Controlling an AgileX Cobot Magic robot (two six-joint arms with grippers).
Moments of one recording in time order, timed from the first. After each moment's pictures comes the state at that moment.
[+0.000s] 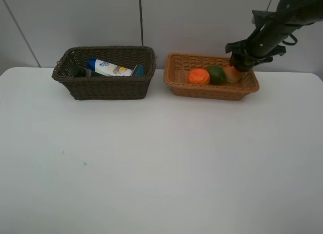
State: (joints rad) left arm -0.13 -0.01 -0.51 -0.10 1.06 0.07; right arm 0.09 2.10 -1.59 0.01 0.60 0.00
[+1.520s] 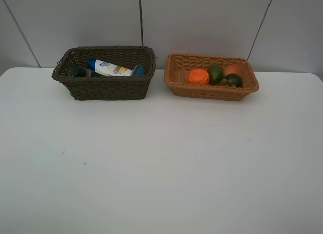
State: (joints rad) left arm -0.13 -0.01 -0.51 -0.10 1.06 0.07; right arm 0.04 1.29 -1.54 -0.16 1.21 0.17
